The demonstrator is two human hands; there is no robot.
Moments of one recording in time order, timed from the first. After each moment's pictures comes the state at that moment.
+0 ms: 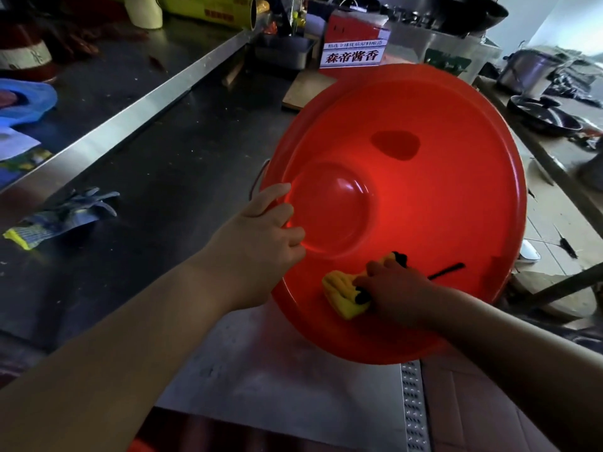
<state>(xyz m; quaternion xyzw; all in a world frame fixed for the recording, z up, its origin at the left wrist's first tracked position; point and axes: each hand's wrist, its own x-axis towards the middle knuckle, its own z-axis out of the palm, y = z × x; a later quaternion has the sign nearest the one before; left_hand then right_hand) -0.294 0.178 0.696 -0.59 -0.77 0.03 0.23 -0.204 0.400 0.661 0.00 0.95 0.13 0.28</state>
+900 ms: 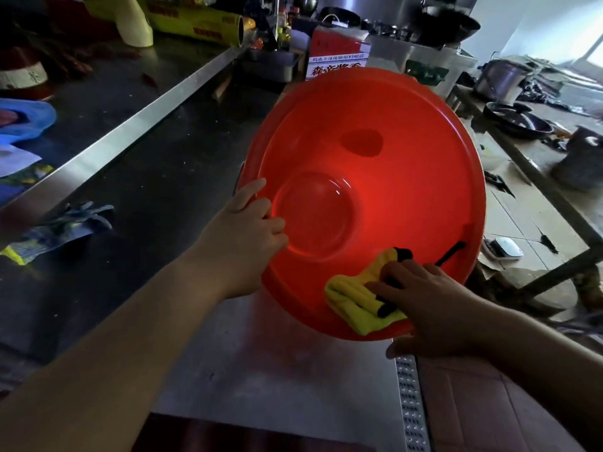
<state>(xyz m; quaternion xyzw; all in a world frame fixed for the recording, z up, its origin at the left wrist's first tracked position) -0.301 0.169 0.701 -0.54 -0.81 0.06 0.20 -0.143 0.404 0.706 -0.06 0.97 0.14 0.21</state>
